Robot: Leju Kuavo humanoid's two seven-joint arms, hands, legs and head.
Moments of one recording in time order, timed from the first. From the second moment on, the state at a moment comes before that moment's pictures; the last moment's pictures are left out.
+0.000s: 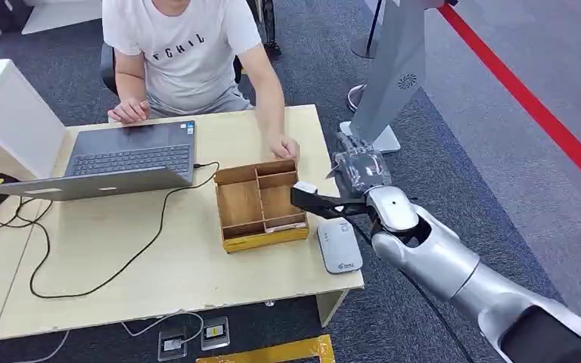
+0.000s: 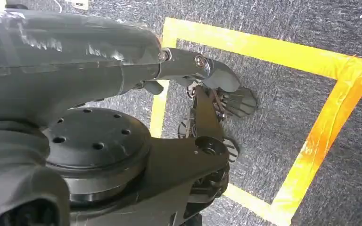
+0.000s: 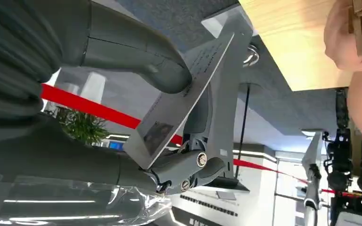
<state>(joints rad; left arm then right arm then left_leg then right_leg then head) -0.08 0.01 -0.91 -0.19 1.05 0.10 -0.23 -0.66 -0.43 0.86 -1.30 0.73 -0.02 0.50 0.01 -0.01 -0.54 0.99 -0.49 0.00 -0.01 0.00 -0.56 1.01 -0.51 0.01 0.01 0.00</state>
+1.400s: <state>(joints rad) -0.08 0.01 -0.91 -0.19 1.05 0.09 -0.23 -0.53 -0.43 0.87 -1.33 0.74 -0.02 0.47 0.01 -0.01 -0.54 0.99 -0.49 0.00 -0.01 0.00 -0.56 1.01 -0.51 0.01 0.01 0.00</state>
